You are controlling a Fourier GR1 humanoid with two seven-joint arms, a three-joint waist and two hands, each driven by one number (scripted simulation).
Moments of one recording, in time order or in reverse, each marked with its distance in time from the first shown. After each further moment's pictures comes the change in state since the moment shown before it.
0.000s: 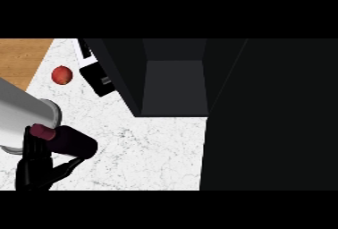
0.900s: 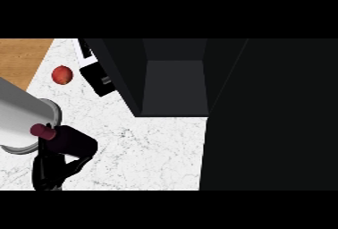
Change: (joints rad) left arm -0.098 0.006 0.010 0.246 0.030 -0.072 -0.147; right arm -0.029 0.005 -0.005 0.004 0.015 0.018 0.013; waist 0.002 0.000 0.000
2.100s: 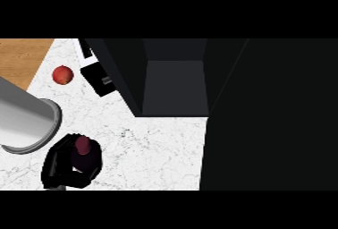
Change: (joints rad) left arm 0.008 0.075 -0.197 -0.041 -0.194 -0.124 -0.123; right arm 0.023 0.023 -0.010 0.006 0.003 0.020 -0.011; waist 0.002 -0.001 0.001
